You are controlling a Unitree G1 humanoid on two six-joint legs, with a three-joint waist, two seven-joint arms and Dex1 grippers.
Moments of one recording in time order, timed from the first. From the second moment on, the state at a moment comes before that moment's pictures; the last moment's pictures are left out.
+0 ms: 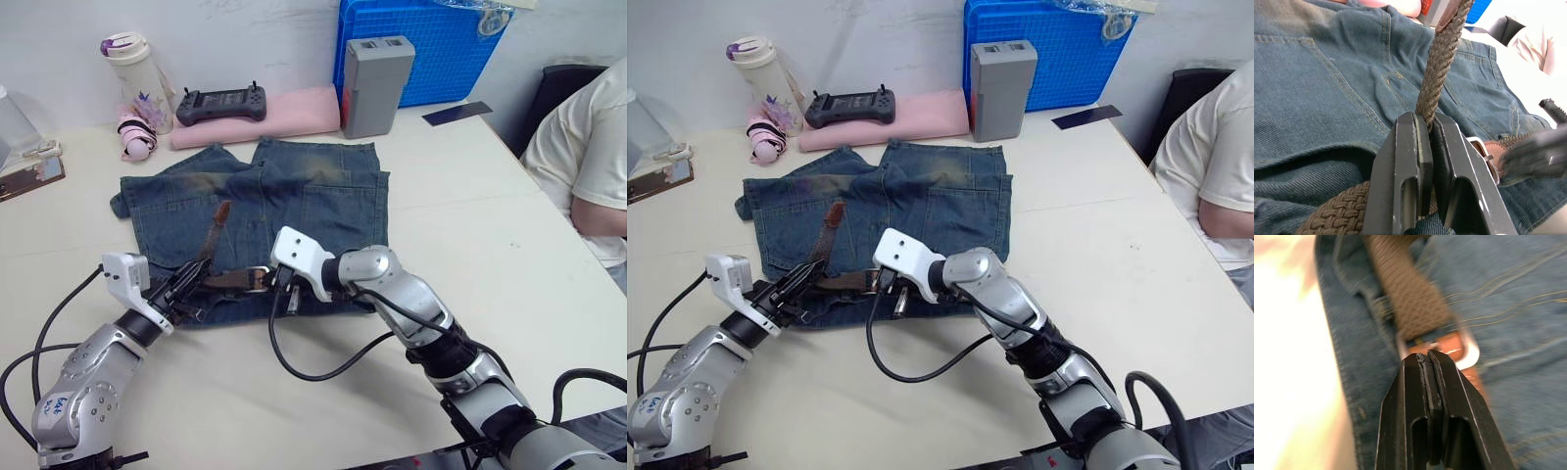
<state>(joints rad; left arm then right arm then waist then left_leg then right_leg) 0.05 0.40 0.41 -0.40 -0.72 0.60 -0.41 -0.73 -0.17 0.46 -0.14 0.02 0.82 0.82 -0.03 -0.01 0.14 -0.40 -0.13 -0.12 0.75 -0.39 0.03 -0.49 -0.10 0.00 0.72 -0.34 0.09</state>
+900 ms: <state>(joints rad) 0.05 0.44 0.41 -0.40 -0.72 0.60 -0.41 -0.86 -0.06 0.59 0.09 -0.02 0.72 0.76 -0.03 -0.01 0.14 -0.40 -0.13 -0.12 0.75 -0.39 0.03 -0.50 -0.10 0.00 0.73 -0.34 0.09</state>
